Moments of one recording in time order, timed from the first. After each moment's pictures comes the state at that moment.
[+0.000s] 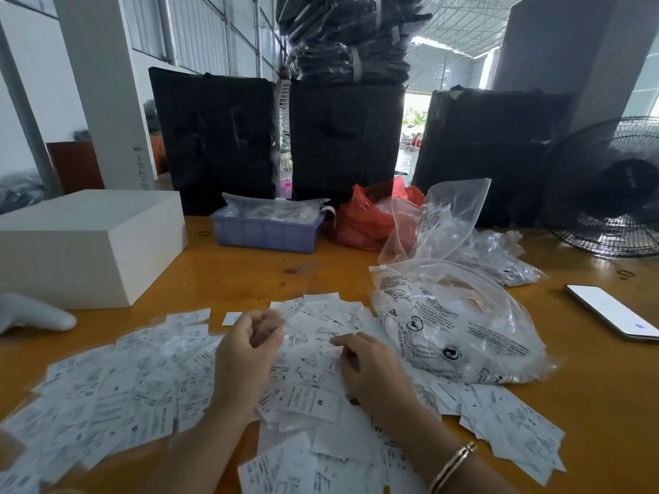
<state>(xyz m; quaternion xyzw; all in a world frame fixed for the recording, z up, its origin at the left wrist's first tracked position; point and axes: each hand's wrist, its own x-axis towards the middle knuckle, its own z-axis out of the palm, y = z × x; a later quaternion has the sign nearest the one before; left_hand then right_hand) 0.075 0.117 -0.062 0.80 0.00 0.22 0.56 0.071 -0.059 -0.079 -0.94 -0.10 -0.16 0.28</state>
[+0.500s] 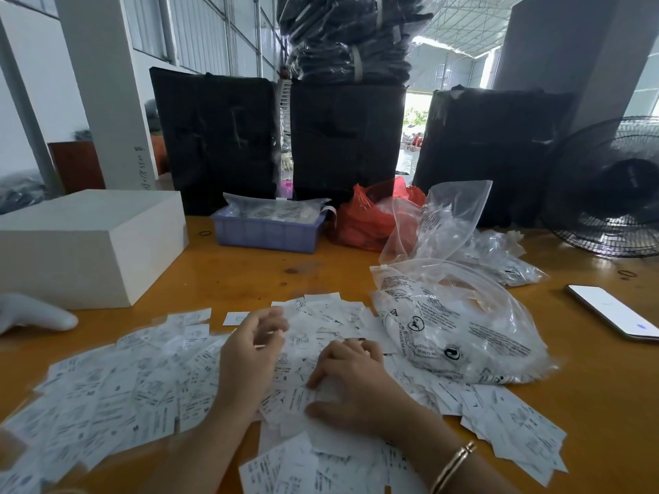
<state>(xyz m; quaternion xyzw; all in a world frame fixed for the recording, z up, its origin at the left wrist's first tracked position) 0.078 0.118 -0.065 0.79 -0.03 0.21 0.57 0.058 -0.052 -0.070 -0.94 -0.26 -0.11 0.19</state>
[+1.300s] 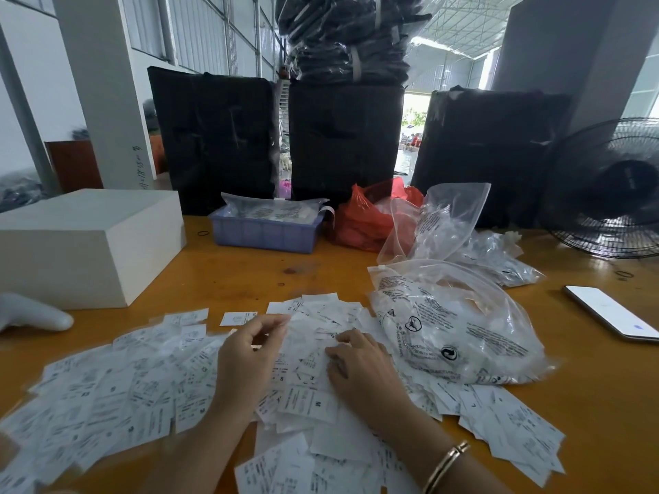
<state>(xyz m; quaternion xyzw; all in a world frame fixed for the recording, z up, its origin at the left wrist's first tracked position) 0.081 0.118 -0.069 0.78 -0.05 0.23 0.57 0.072 -0.053 -0.079 -0.96 -0.13 -0.16 0.17</state>
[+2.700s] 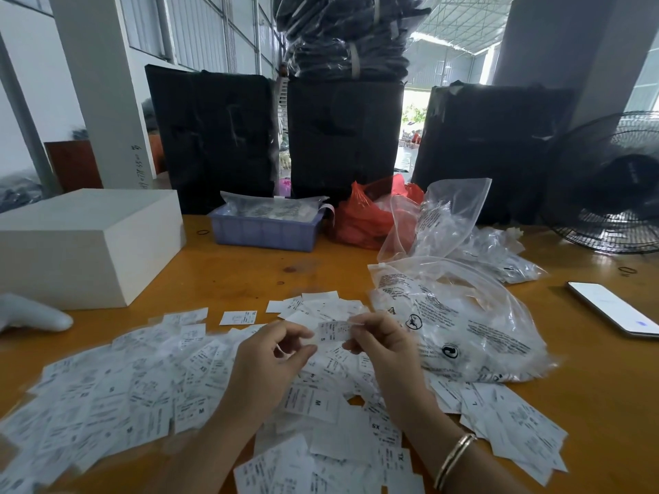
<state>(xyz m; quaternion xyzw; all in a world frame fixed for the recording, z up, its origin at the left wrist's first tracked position) 0.070 0.110 -0.064 0.82 -0.21 0.25 0.46 0.056 -0.063 -0.059 -0.65 -0.06 -0.17 0.74</state>
